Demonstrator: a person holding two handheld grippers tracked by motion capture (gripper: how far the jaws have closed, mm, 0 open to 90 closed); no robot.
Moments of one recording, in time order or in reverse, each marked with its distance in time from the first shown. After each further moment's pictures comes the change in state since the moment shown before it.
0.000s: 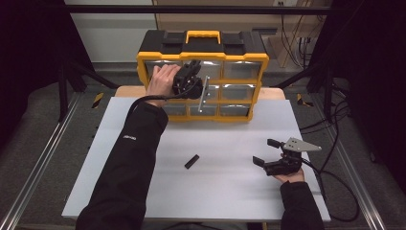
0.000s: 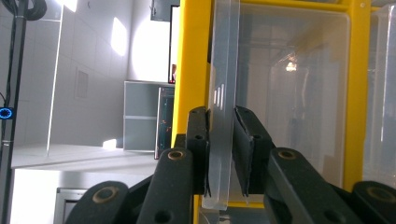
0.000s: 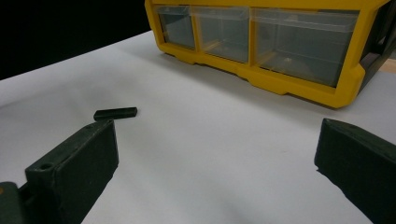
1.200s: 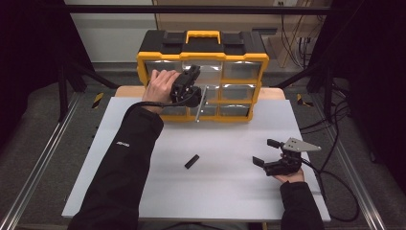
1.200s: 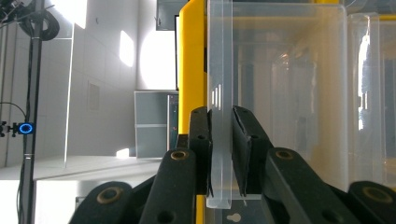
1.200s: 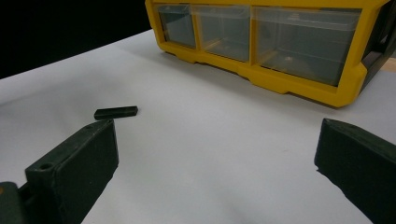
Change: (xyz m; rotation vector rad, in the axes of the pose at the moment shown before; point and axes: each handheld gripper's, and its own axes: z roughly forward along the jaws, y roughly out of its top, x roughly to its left) left arm -0.006 0.003 -0.025 -0.027 0.032 0.066; right arm 0.001 0.000 0.001 0.005 0.003 0.002
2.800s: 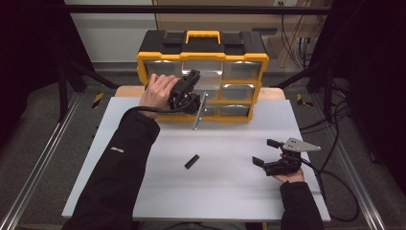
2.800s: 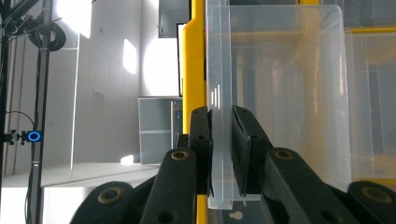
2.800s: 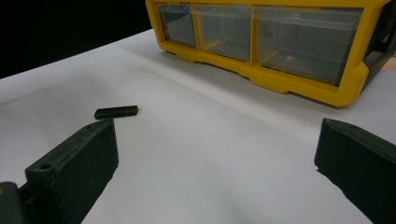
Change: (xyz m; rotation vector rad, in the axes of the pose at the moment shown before) left arm 0.000 0.003 -0.018 -0.030 0.004 0.019; right arm 0.000 0.000 0.000 0.000 0.002 -0.001
